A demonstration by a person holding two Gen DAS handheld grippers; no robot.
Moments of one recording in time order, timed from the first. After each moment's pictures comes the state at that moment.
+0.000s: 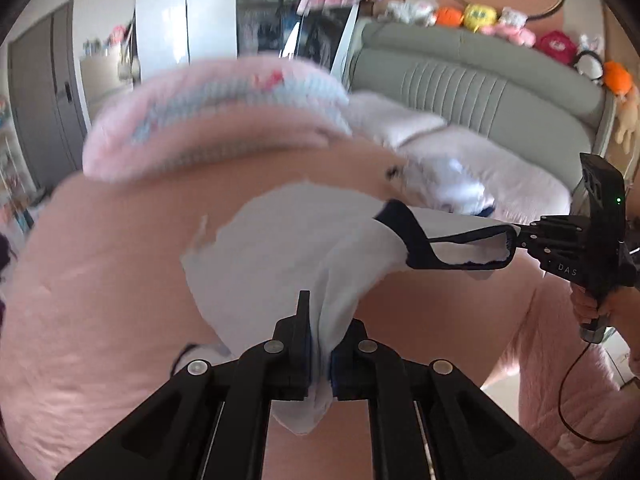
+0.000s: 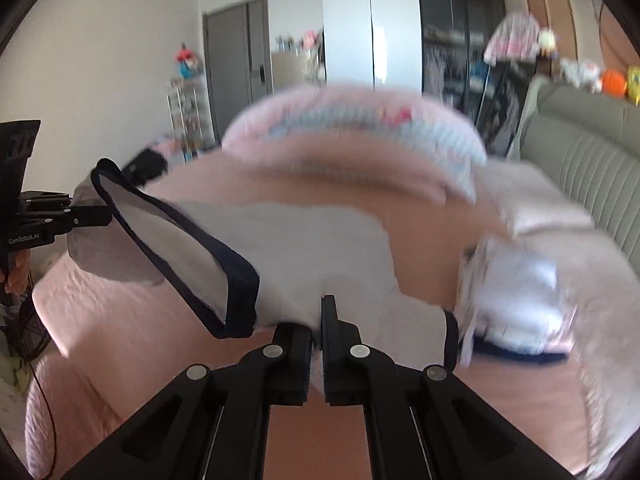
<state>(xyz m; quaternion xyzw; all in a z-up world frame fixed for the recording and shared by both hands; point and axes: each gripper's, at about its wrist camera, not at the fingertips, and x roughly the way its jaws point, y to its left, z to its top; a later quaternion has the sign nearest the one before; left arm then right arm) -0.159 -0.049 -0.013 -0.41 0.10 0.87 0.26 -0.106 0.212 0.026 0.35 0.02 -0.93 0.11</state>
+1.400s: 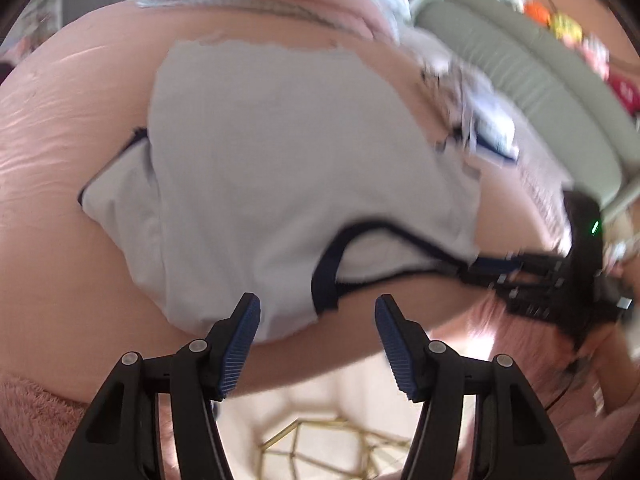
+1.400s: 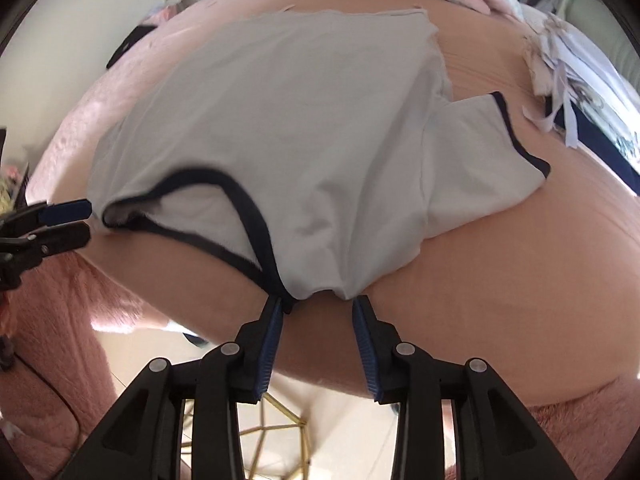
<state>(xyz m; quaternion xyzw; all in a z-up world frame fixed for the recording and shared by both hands) -0.065 -0.083 -0.119 -0.50 -0.10 0.84 0.20 -0.085 0.204 -0.121 0.56 0.01 -0.81 0.14</state>
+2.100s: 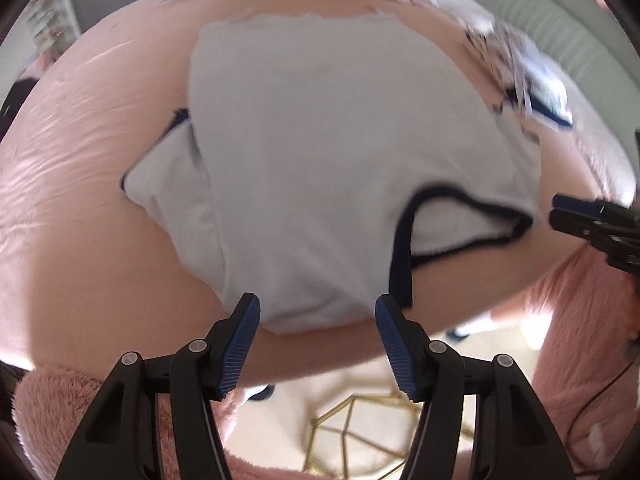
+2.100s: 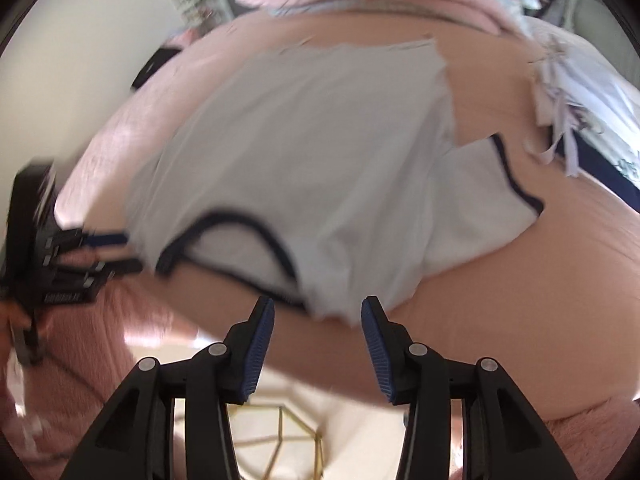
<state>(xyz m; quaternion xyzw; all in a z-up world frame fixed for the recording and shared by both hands) -0.074 -0.086 -0.131 -0.56 0.00 0.82 0.11 -0.101 0.227 -0.083 0.53 -0.02 -0.83 0.17</state>
